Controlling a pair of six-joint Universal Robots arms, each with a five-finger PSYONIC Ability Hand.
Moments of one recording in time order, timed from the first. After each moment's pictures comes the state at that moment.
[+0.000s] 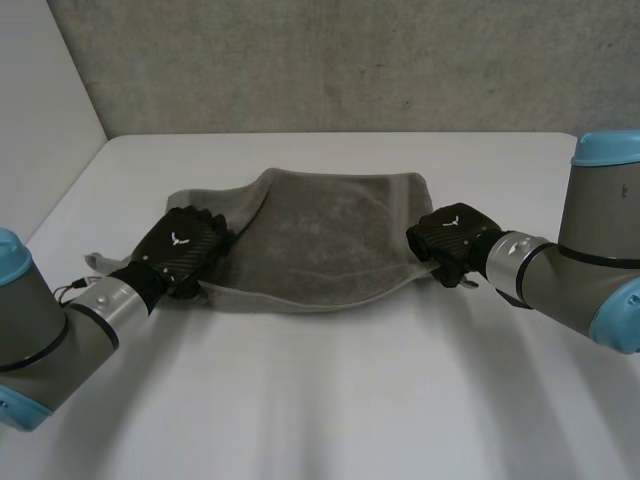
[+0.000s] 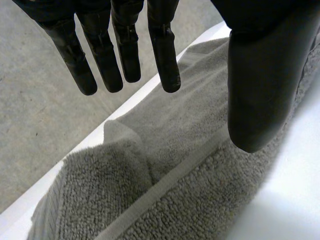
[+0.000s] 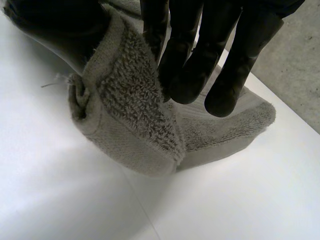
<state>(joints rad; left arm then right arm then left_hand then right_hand) 4.55 -1.95 -1.84 3.60 -1.03 3.60 1.90 -1.00 1.27 0.21 1.20 2.59 0.50 0.49 0.49 0.49 0.32 1.31 1.34 1.34 1.34 1.16</state>
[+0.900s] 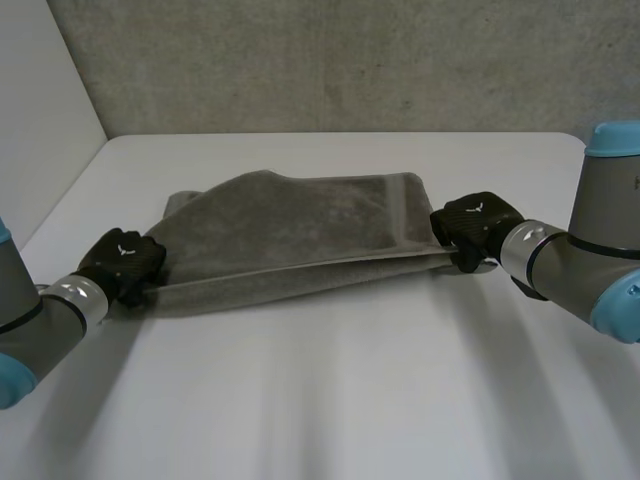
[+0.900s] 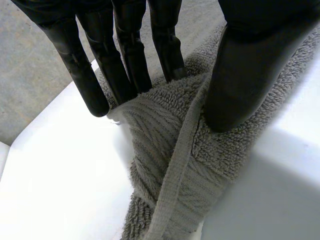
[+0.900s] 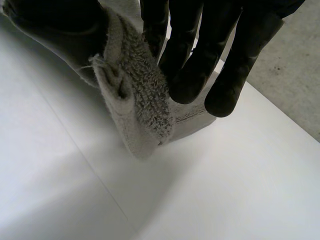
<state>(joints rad) 4.67 -2.06 -1.71 3.38 -1.25 3.77 1.87 -1.00 1.25 0.20 1.30 2.66 0.88 0.90 0.88 0.90 0.71 1.31 1.34 1.34 1.34 1.16</state>
